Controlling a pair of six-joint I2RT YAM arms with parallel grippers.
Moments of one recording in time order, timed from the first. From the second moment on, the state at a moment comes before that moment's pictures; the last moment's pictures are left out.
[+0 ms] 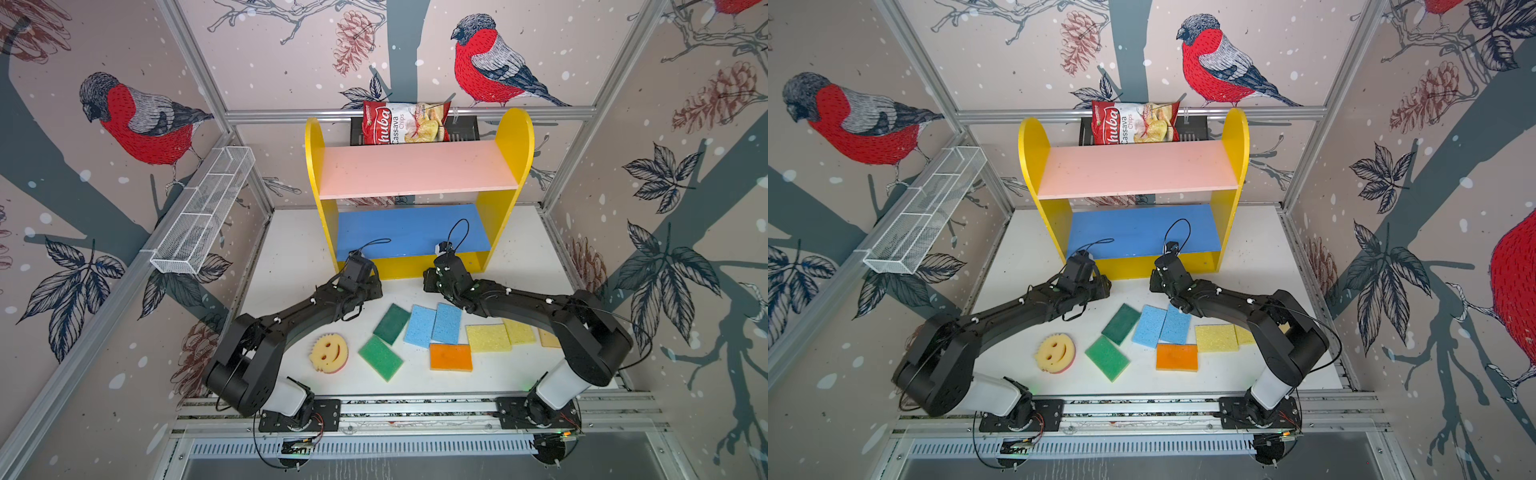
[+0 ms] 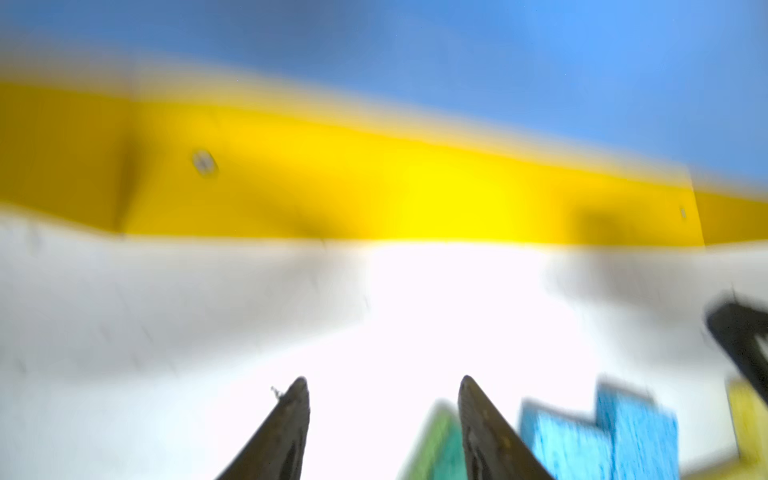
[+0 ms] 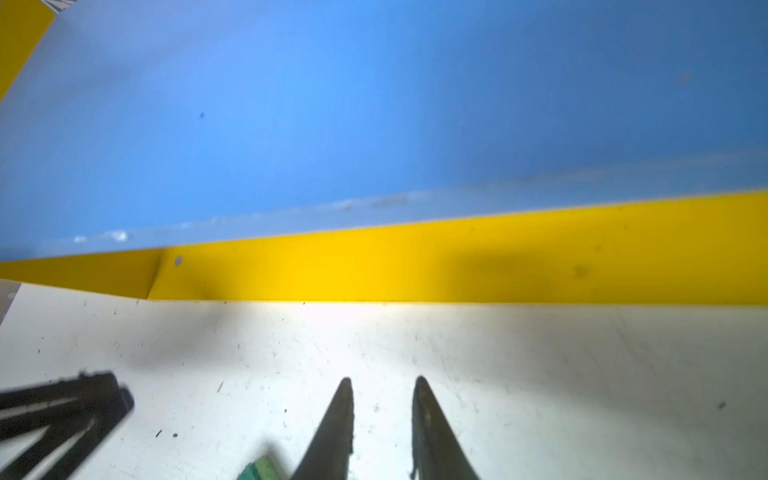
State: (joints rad) left arm -0.56 1.43 0.74 -0.17 -0.05 -0.65; right arm 0.78 1.63 0.89 0.06 0.20 0.60
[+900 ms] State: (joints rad) left arm -0.64 1.48 0.55 0.06 0.08 -0.79; right arm 0.90 1.67 0.86 0.04 0.18 0.68
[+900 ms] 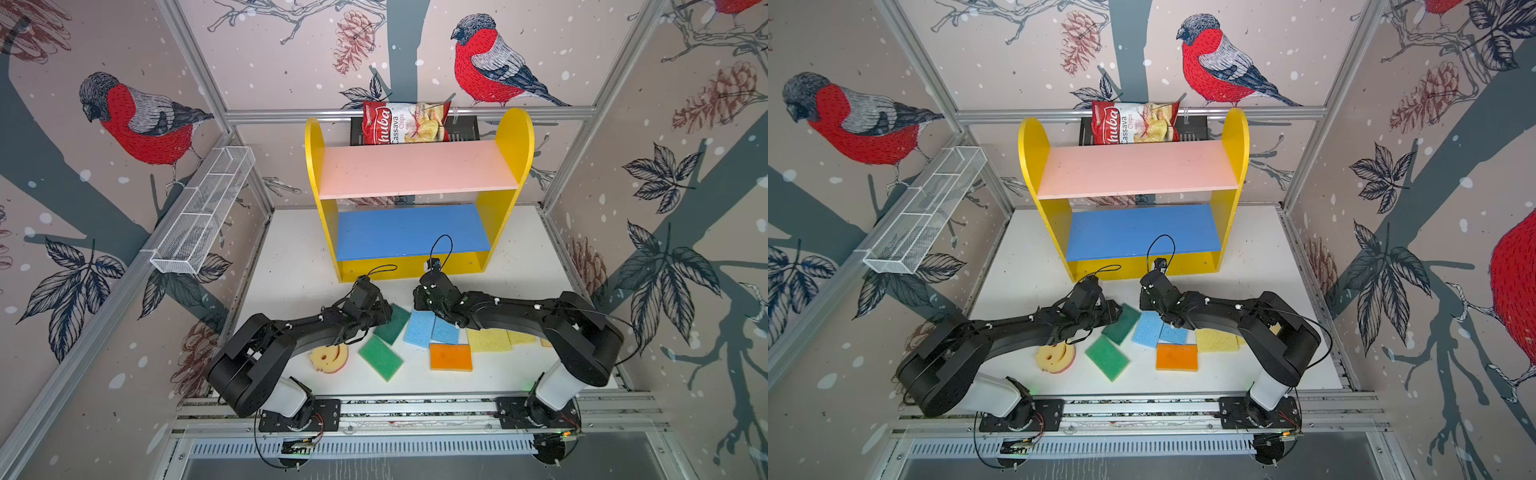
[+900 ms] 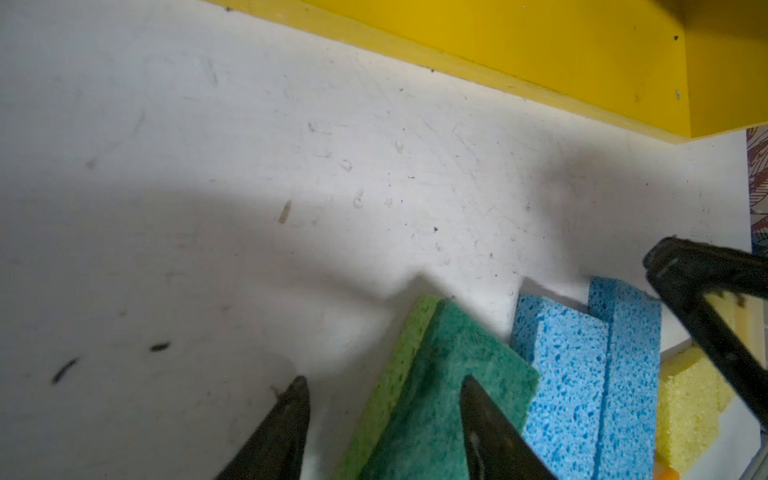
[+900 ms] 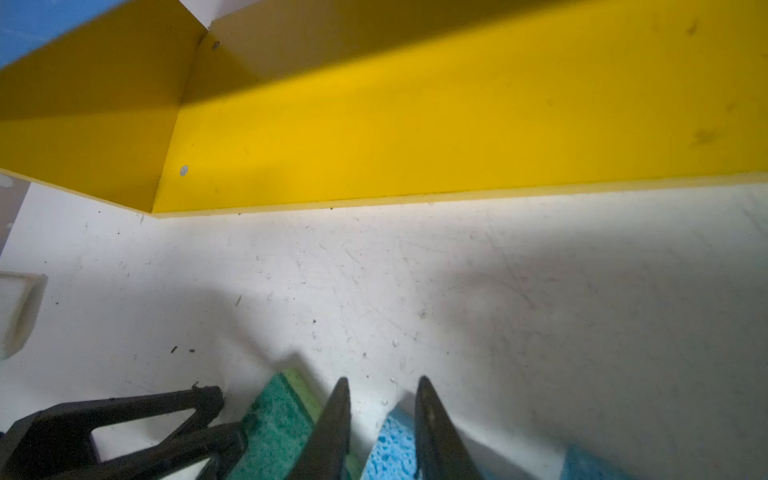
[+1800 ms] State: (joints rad) left arm -0.65 1.47 0.56 0.03 0.10 -0.80; right arm 1.01 1.64 0.79 0.01 -0.14 0.61
